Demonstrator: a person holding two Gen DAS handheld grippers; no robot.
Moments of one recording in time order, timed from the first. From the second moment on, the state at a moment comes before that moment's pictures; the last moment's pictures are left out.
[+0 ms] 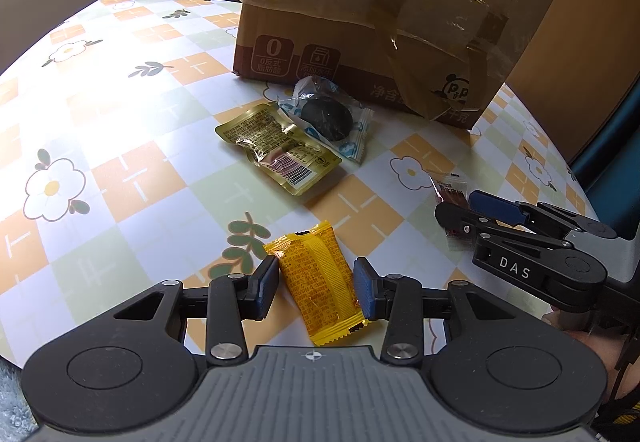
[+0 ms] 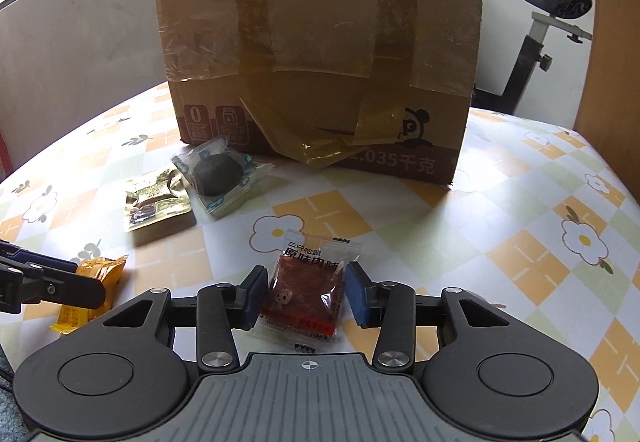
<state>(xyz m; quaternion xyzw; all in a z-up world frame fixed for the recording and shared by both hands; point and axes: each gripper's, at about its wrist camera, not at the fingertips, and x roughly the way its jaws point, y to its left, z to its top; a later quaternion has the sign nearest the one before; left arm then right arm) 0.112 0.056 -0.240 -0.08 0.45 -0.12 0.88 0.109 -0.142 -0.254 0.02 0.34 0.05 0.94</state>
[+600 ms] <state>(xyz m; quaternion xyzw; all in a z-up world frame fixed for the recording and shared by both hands) 0.113 0.058 -0.238 -0.08 0.43 -0.10 0.89 0.105 -0.143 -0.251 0.03 0.32 0.06 0.95</state>
